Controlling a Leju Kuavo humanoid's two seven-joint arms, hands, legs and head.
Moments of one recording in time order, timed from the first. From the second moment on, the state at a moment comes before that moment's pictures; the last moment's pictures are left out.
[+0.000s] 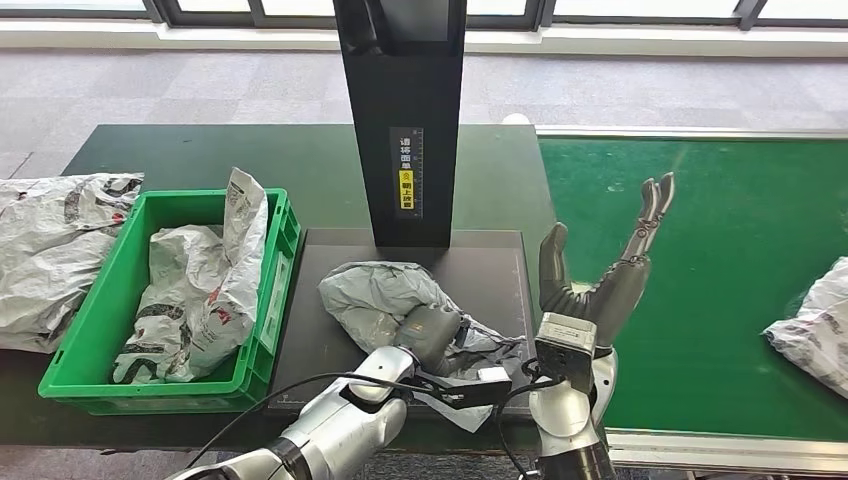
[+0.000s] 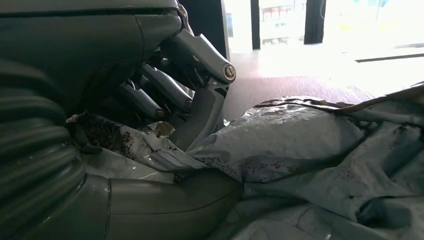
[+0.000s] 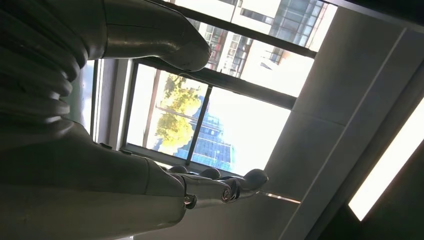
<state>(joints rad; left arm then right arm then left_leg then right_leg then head) -0.55 -0.36 -0.57 -0.41 -1.16 0.20 -0.09 -0.15 0.24 0.24 -1.51 0.52 -0.70 -0.70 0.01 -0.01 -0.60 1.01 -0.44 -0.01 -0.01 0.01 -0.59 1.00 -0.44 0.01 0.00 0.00</state>
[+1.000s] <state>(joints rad) -0.66 0.25 -0.76 -1.50 -1.53 0.70 0.60 -0.15 0.24 0.24 -1.50 0.52 -0.70 -0.70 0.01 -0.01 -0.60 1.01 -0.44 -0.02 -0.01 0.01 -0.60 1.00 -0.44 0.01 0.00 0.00</state>
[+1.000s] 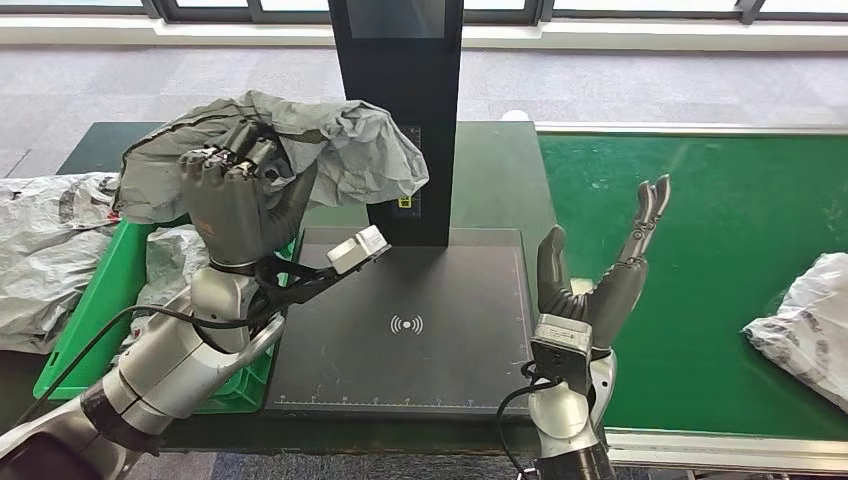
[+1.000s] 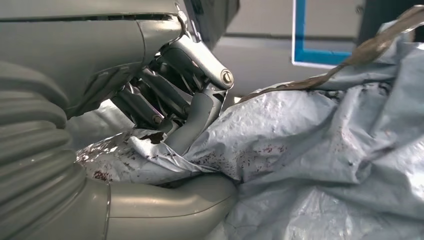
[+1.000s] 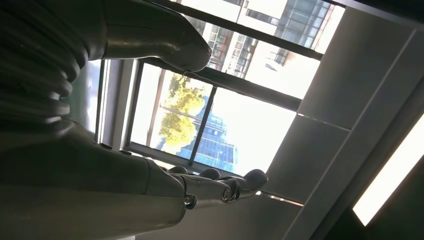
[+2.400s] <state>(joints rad) -0.40 0.13 -0.28 -1.20 -1.53 0.70 0.66 -0.12 0.24 0.24 -1.53 0.52 -0.70 -0.70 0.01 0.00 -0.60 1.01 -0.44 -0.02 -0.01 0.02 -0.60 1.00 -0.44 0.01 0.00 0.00</state>
